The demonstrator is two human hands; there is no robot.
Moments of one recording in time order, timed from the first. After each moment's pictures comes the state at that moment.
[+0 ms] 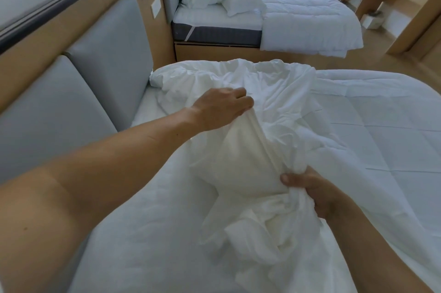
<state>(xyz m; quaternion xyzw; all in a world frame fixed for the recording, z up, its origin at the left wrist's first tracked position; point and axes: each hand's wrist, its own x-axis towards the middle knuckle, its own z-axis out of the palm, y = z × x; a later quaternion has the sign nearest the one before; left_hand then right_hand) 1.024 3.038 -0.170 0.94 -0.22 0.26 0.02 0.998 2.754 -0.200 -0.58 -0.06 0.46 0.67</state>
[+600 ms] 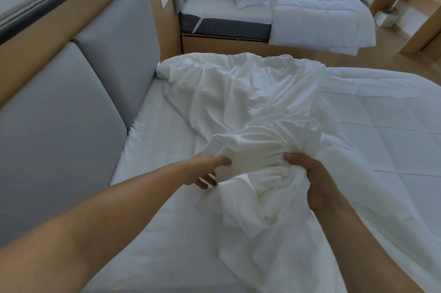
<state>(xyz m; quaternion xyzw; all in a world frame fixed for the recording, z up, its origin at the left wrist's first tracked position) 0.932 3.029 -0.273 0.72 0.31 -0.26 0.56 0.997 2.782 -0.207 -0.50 0.06 0.39 0.77</state>
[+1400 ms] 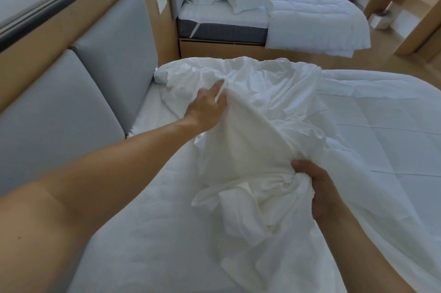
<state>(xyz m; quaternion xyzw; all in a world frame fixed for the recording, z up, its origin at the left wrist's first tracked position) 1.011 3.062 -0.198 0.90 0.18 0.10 0.37 0.998 2.767 -0.223 -0.46 0.06 0.40 0.79</state>
